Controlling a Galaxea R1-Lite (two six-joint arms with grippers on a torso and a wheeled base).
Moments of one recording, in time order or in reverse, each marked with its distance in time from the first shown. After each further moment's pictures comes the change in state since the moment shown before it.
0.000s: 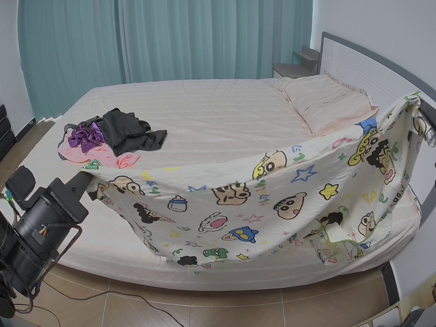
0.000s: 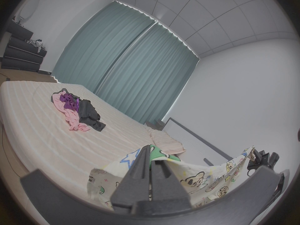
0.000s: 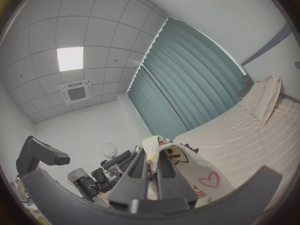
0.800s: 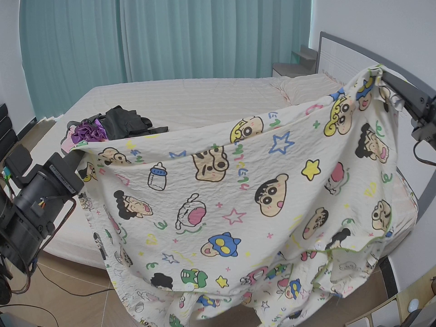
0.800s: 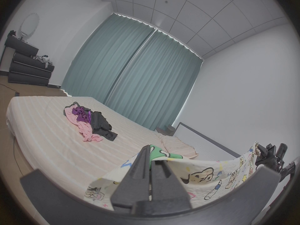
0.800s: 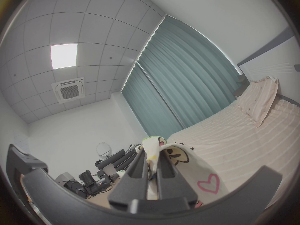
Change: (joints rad) left arm 0.111 0.018 -0.099 0.079 0.020 0.073; right arm -0.056 0.216 -0.183 0.024 0.004 -0.004
